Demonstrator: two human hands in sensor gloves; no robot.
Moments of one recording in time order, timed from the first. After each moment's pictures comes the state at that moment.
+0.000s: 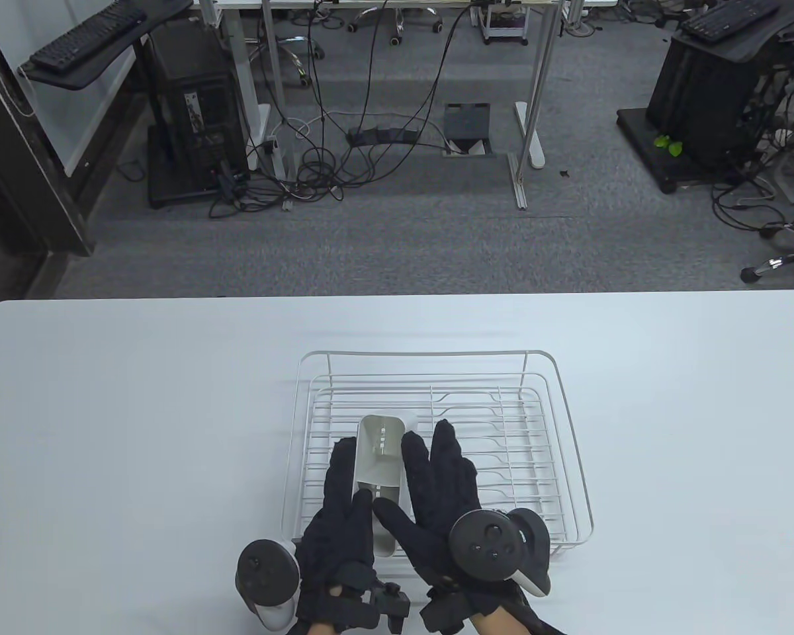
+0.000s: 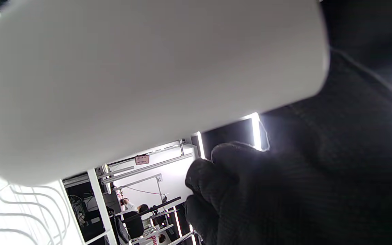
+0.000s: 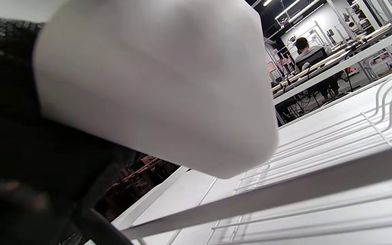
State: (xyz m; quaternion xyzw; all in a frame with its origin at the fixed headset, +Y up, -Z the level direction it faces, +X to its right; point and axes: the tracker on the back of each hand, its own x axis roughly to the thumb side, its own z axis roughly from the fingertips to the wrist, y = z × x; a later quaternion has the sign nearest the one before) left_hand -0.145 -0.705 -0.255 0.18 -0.14 0.60 0.77; right_hand 0.051 -0.653 -0.250 0.21 -0.11 0.90 0.36
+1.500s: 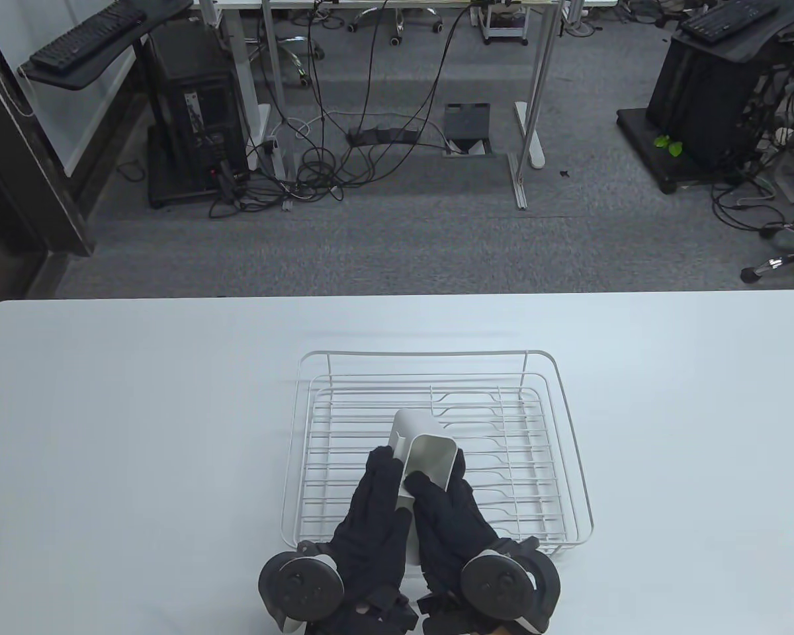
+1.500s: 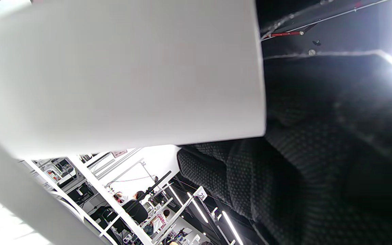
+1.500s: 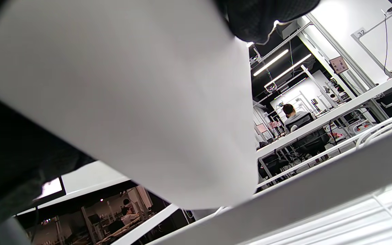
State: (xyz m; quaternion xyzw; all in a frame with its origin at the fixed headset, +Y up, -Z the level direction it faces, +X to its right) left_hand -0.117 -0.697 -0.243 0.21 -0.25 0.46 0.83; right_hand 0.063 -0.674 -0.231 0.16 -0.26 0.88 0.36
